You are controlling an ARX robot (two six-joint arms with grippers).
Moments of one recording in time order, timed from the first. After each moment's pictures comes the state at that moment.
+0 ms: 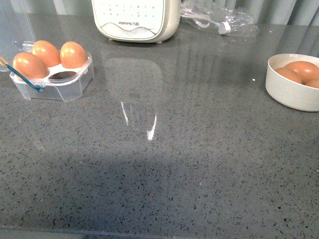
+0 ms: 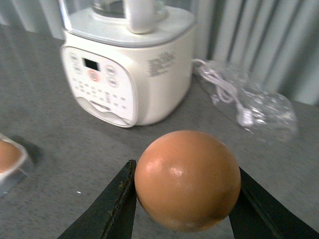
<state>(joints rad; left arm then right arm) 0.00 0.00 0.03 0.00 0.00 0.00 0.27 1.51 1.00 0.32 -0.16 -0.06</state>
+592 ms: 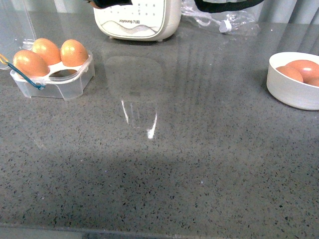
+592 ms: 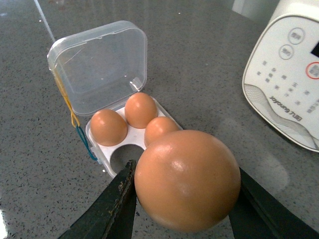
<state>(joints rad) 0.00 0.00 0.03 0.00 0.00 0.00 0.59 1.77 1.24 0.16 -0.27 -0.16</state>
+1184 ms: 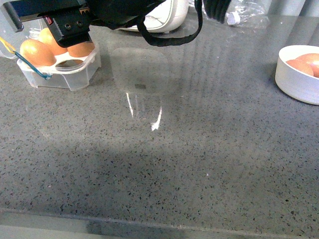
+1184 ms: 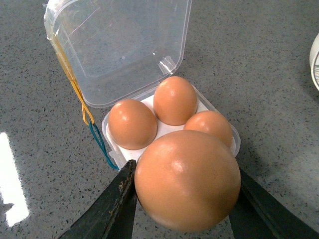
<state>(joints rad) 0.00 0.00 0.03 0.00 0.00 0.00 0.67 1.95 1.35 0.17 -0.26 -0.11</state>
